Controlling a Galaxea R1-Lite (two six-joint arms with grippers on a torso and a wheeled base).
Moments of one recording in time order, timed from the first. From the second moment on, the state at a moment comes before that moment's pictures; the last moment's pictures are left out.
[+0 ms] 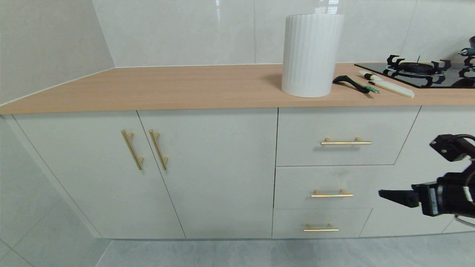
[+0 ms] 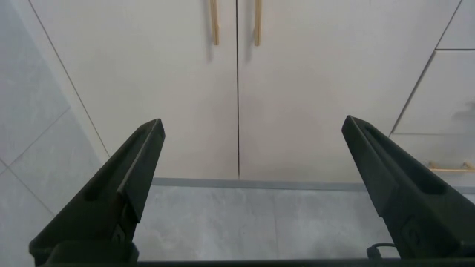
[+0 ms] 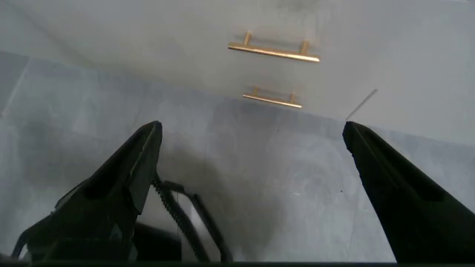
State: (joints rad) left arm 0.00 0.00 0.00 0.00 0.04 0.00; right arm 0.11 1.39 -0.64 -0.14 0.18 -0.01
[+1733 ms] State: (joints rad) left arm 0.00 0.00 0.00 0.00 0.04 0.00; right arm 0.15 2.34 -0.90 -0.86 -0.16 0.04
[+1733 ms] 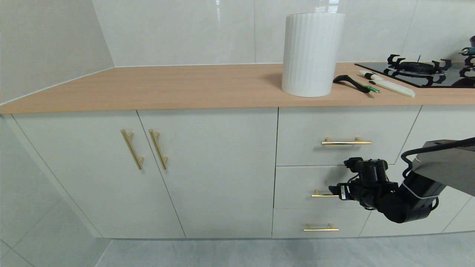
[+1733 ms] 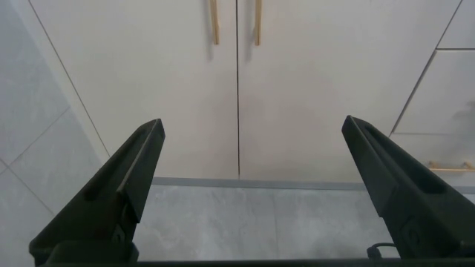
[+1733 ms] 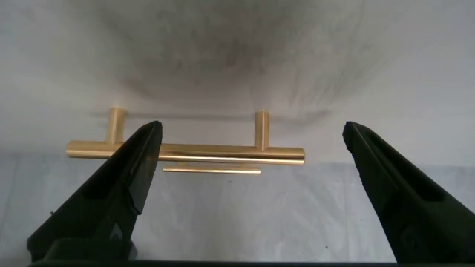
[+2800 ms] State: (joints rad) left arm 0.00 0.00 0.00 0.00 0.04 0.00; right arm 0.17 2.42 -0.92 -0.88 -0.21 0.04
